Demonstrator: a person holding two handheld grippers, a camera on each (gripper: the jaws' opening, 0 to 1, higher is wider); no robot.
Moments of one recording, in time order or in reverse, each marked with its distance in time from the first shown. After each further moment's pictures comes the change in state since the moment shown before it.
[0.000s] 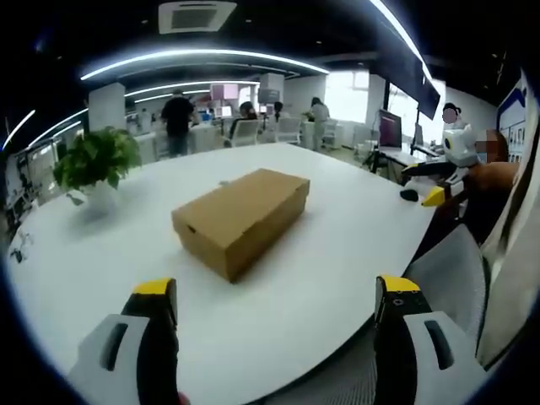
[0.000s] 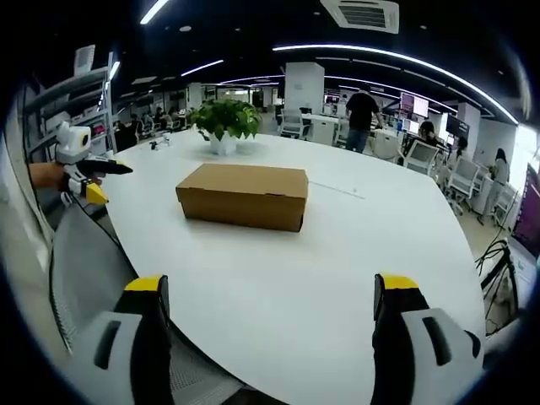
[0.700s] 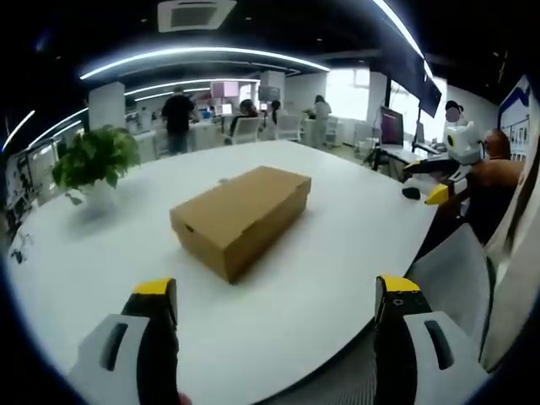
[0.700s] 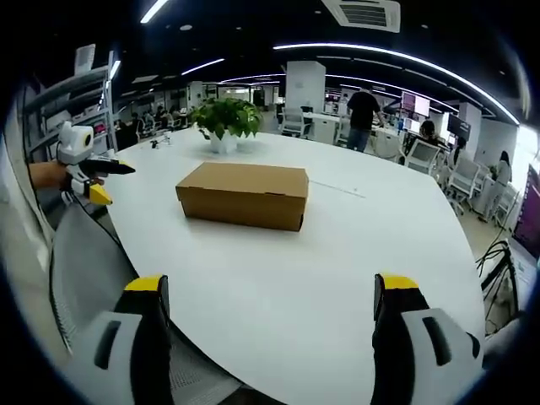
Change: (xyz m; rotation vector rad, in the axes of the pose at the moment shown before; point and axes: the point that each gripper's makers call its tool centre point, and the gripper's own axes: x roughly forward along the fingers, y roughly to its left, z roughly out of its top) left arm 0.010 -0.001 0.000 0.004 0.016 0.004; right arm 0.002 -0.003 0.000 -0.004 0.008 0.008
